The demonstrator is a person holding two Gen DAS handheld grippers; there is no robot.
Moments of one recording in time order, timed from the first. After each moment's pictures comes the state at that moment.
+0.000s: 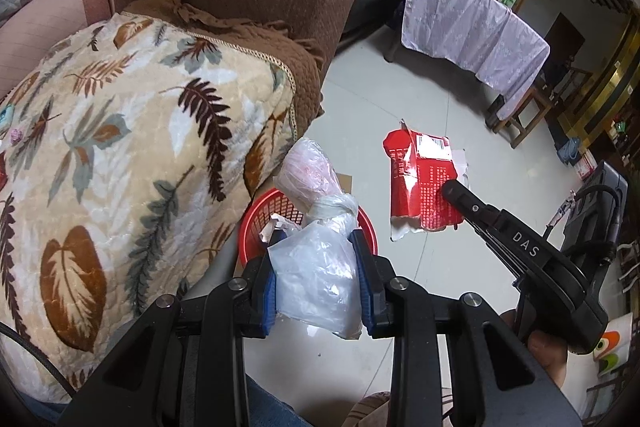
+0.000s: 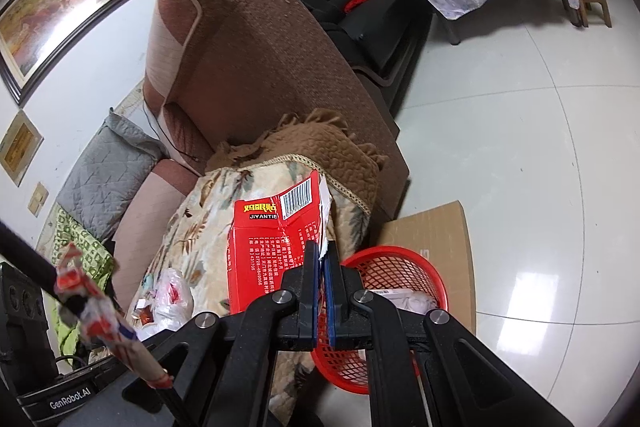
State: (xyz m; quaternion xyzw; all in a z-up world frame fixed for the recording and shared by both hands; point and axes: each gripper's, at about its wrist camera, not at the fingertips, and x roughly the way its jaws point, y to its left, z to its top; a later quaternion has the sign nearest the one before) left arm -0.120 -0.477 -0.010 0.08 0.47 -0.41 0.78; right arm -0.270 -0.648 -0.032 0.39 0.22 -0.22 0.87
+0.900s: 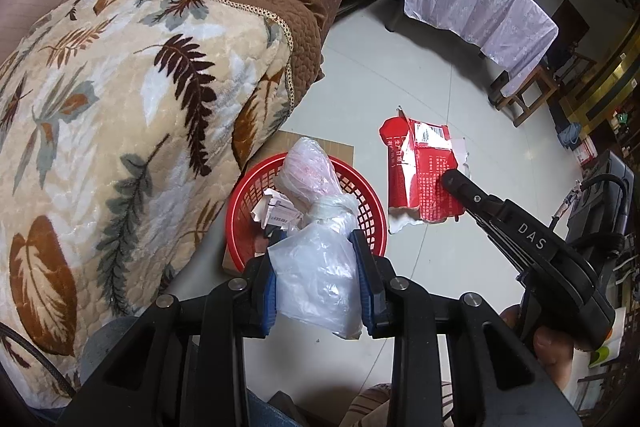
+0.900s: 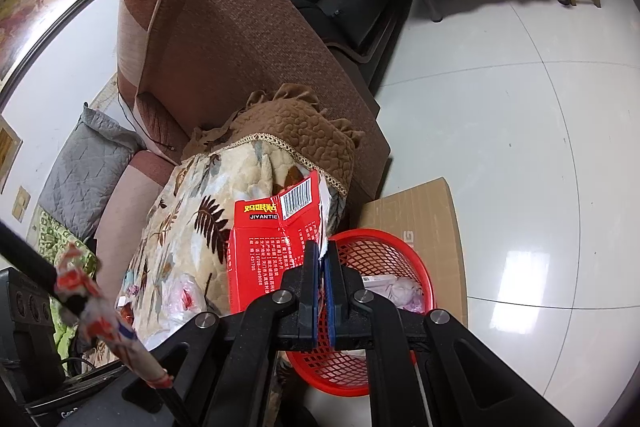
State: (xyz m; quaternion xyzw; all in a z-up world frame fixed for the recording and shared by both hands) left arm -0.102 -0.503 -0.060 0.10 0.51 -0.41 0.75; right arm -0.258 -0.661 -0.070 0.41 0.25 -0.24 0.84
